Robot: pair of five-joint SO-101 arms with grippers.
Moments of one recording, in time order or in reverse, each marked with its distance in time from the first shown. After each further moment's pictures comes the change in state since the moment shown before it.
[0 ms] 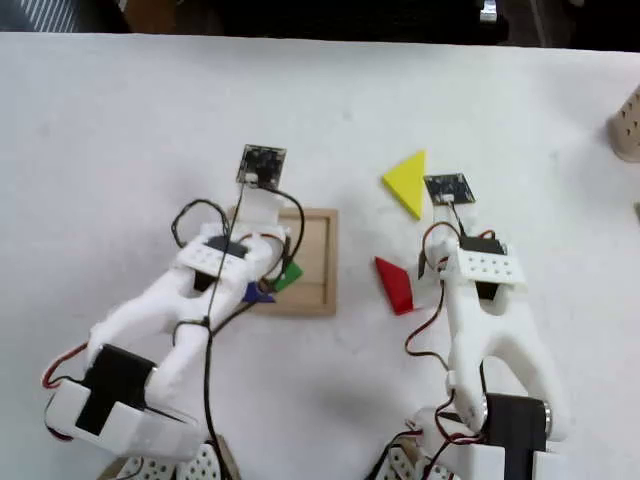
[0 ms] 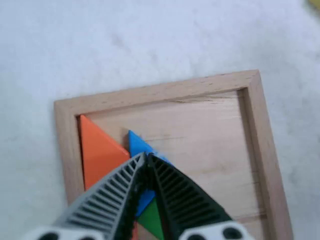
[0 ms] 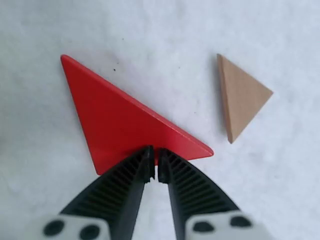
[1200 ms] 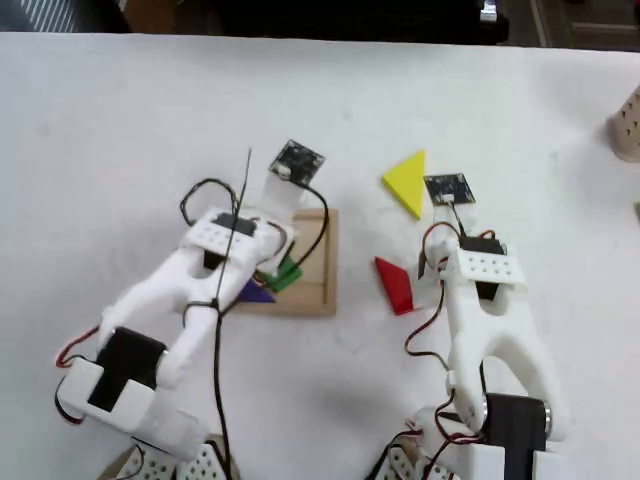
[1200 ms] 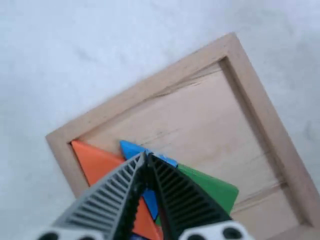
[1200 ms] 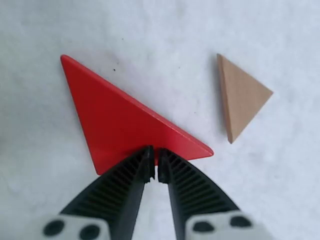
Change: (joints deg) left arm 0.2 5.5 -11.2 11.9 -19.7; right arm 0.0 0.0 0.0 0.0 0.0
